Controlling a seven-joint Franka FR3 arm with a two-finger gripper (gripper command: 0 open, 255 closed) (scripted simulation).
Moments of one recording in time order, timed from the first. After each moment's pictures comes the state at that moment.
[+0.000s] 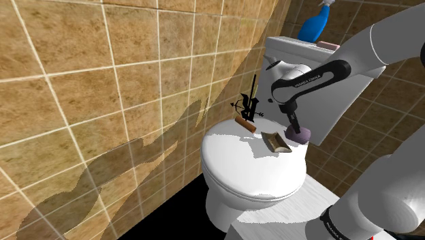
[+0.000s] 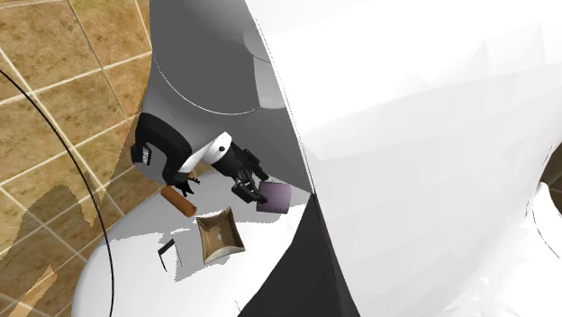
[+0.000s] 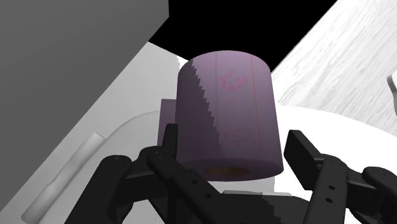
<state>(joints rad) 0.00 -0.05 -0.32 -2.35 -0.56 1.84 -0.74</state>
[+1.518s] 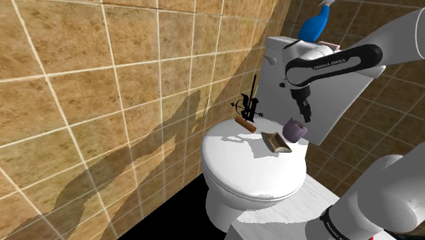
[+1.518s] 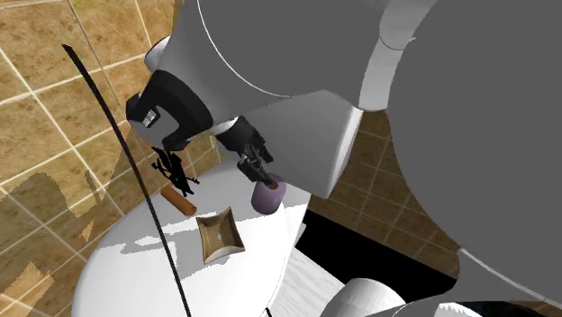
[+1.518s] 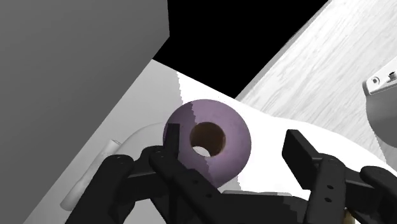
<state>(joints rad) -0.02 -0.22 -0.34 -2.32 -0.54 1.74 -0.86</state>
